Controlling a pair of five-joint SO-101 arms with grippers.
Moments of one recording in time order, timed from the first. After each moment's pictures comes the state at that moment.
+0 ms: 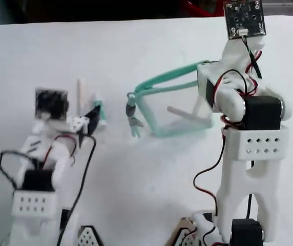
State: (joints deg) left arm -1.6 -61.5 62.8 40.8 -2.9; right arm -4.3 -20.5 -10.4 83.2 8.0
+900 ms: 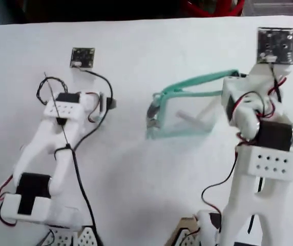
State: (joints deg) left arm 0.0 0.7 28.5 41.8 5.6; right arm 5.6 -30.4 14.4 66.9 8.0
